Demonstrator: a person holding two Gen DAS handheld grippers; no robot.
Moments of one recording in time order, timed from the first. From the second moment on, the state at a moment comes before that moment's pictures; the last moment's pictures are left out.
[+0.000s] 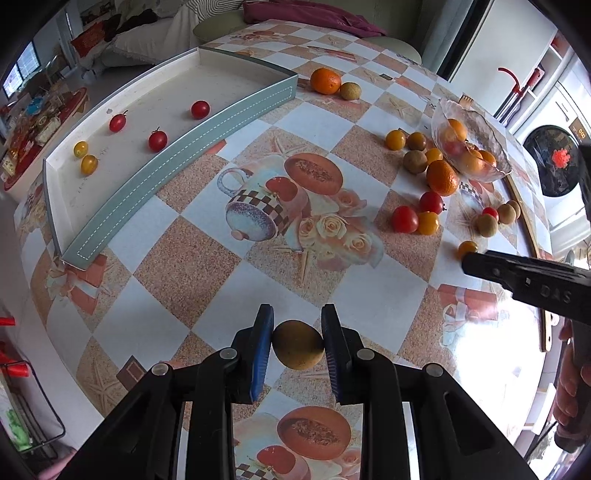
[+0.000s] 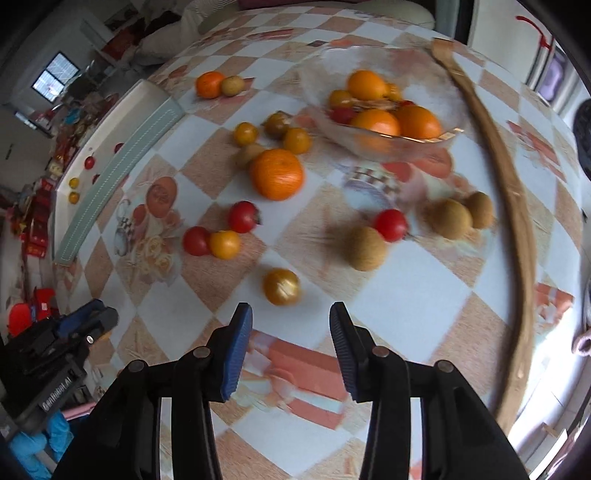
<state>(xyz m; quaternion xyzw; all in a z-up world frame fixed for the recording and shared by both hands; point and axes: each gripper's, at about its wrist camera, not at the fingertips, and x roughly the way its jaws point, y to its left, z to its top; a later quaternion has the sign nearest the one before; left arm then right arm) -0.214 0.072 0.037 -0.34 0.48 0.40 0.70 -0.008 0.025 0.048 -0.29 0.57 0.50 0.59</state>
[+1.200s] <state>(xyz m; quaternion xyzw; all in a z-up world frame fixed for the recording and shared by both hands) -0.305 0.209 0.084 -0.31 0.42 0.50 0.69 -0.123 0.189 0.117 -0.29 0.51 0.60 0.54</state>
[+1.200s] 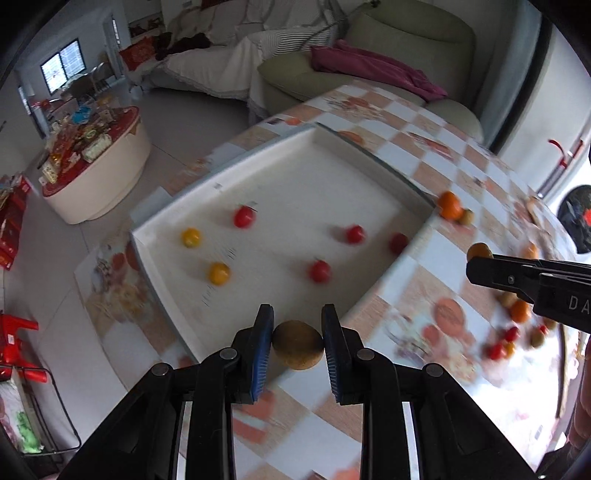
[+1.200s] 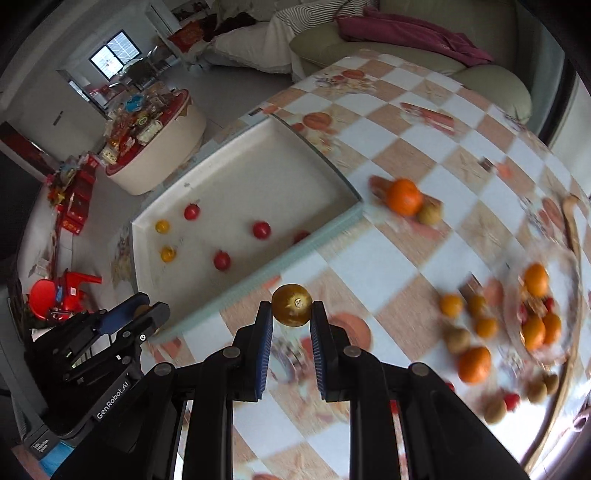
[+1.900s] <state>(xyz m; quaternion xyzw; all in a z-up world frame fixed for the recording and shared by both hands) -0.312 0.256 0.024 -0.33 0.46 0.50 0.65 -0.139 0.308 0.056 -0.32 0.53 0.56 0.55</state>
